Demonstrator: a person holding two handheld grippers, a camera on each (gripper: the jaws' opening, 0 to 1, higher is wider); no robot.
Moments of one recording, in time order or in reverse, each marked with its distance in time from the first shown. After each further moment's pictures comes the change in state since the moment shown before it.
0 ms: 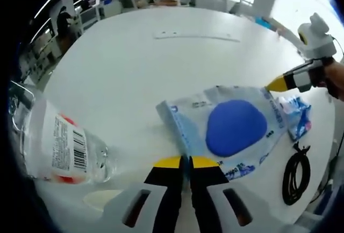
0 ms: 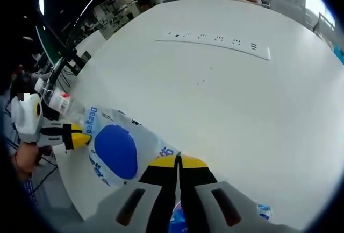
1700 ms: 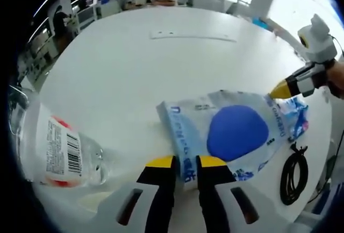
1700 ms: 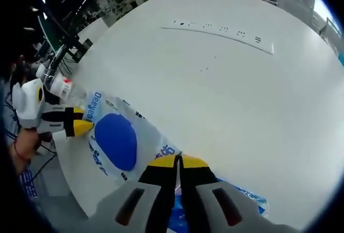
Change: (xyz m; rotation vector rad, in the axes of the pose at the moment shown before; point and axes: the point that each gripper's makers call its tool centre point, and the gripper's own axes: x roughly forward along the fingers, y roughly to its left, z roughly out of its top) left arm 0.004 -0.006 0.001 0.000 -0.002 -0.032; right arm -0.007 -0.001 -0.016 -0.044 0.086 0.001
